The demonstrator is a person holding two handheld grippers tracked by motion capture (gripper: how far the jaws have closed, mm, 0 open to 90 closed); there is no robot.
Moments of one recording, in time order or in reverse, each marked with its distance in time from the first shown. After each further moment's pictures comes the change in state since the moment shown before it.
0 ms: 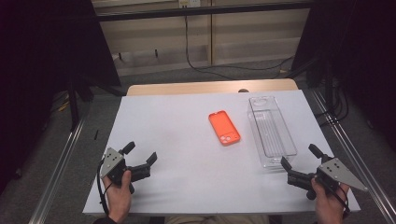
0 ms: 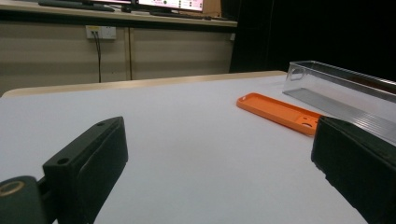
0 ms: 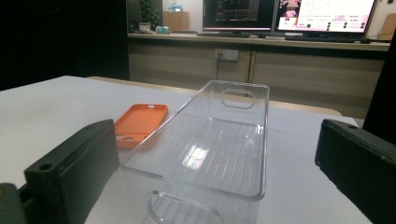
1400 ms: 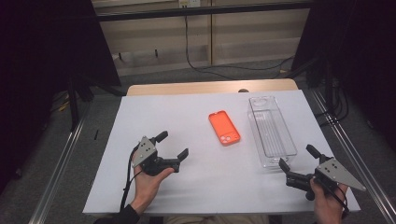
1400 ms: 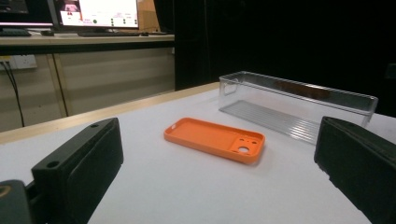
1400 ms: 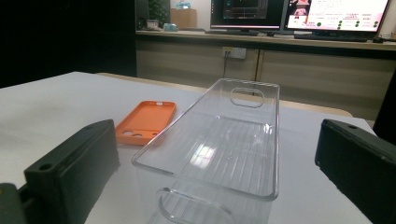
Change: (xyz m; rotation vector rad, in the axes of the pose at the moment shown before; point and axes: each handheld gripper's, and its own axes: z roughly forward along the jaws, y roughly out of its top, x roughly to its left) left arm -0.050 0.012 0.065 -0.053 -0.235 0.095; right arm 0.003 0.000 0.000 0.011 0.032 -0.009
